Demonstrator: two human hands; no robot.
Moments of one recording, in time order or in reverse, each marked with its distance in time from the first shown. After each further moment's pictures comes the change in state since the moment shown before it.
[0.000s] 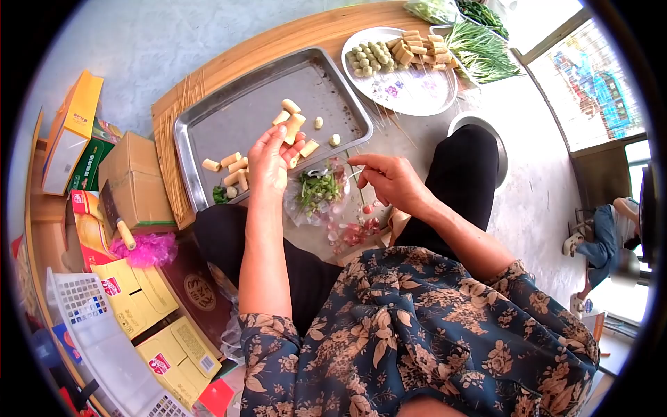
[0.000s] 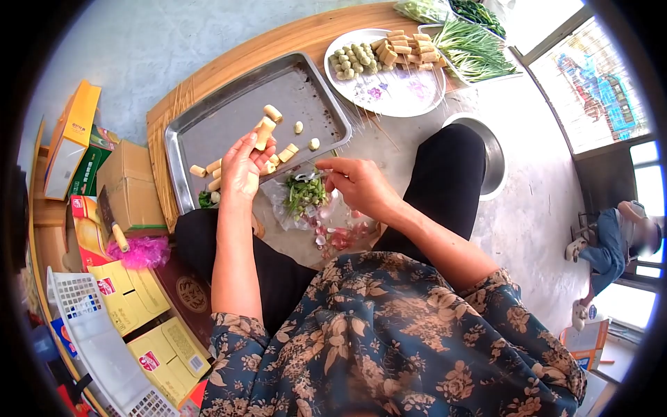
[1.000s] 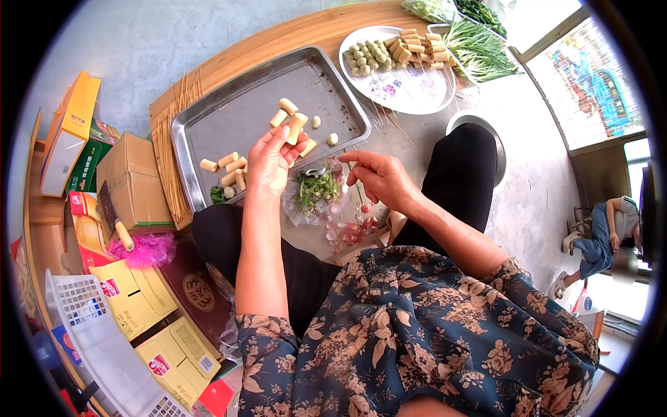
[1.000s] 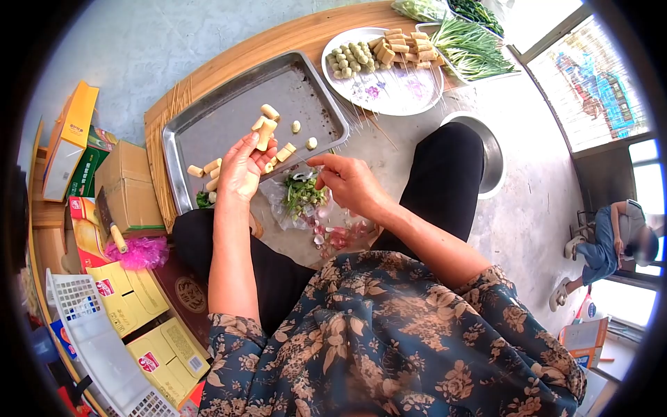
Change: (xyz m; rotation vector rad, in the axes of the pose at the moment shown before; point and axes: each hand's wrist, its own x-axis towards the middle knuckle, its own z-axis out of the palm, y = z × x) left_hand -0.004 0.003 0.001 -0.053 -0.103 -0.087; right_hand 0.009 0.005 0.013 0.117 0.027 0.037
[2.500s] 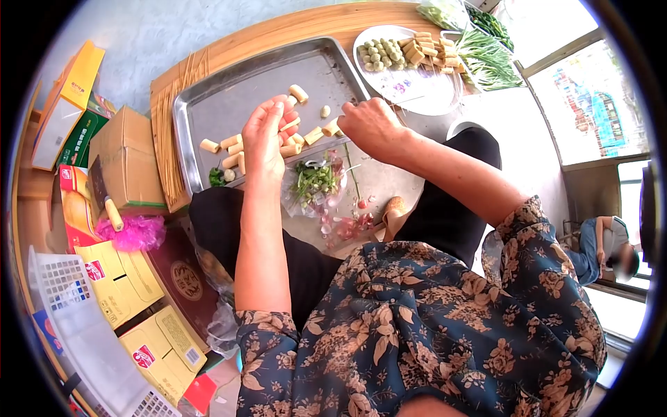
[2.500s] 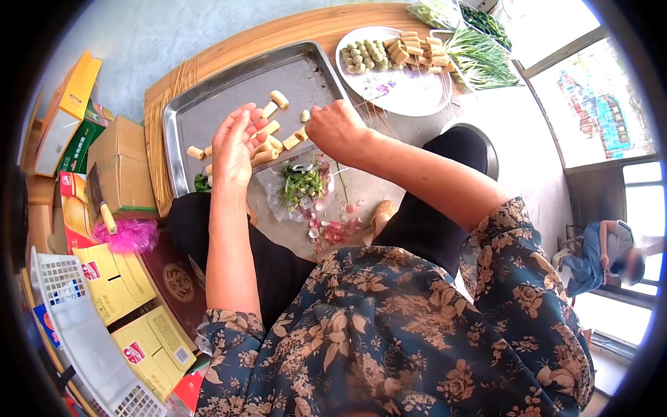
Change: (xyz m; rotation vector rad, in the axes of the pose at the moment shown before) left_hand -0.012 0.020 0.009 0.132 0.204 0.219; right_hand 0.083 -0.040 0.002 -1.675 -0.175 -0.535
